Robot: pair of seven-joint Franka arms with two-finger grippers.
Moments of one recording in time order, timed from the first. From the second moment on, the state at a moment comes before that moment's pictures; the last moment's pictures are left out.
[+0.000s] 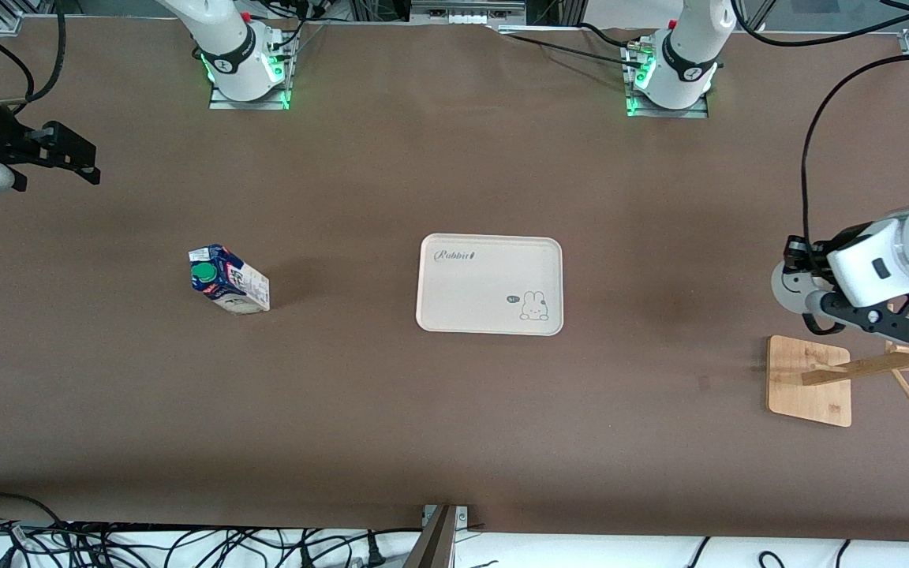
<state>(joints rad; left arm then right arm) 0.06 0.42 -0.08 -1.23 0.00 1.41 0.32 0.19 -0.01 -0.14 -1.58 -0.02 1.57 -0.08</state>
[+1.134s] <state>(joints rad) 0.22 0.46 -0.08 -1.23 0.00 1.57 0.52 0.19 -0.01 -0.13 -1.58 -0.02 1.60 -0.08</state>
